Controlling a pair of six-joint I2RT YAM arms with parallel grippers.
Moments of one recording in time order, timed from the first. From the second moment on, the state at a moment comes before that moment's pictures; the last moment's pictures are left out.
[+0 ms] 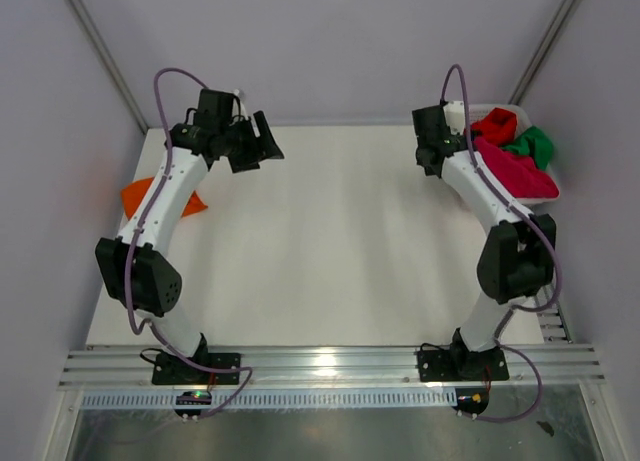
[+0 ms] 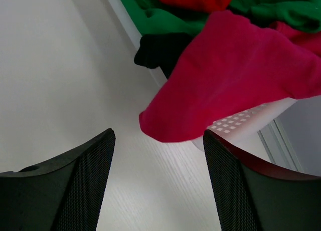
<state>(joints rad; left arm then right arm) -0.25 1.72 1.78 -0.83 0.25 -0.53 0.23 1.70 1.49 -0.60 0.70 0.32</state>
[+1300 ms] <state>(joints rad) -0.27 1.73 1.58 -0.80 0.20 -0.53 0.06 1.82 1.78 -0.68 0.65 0.45</state>
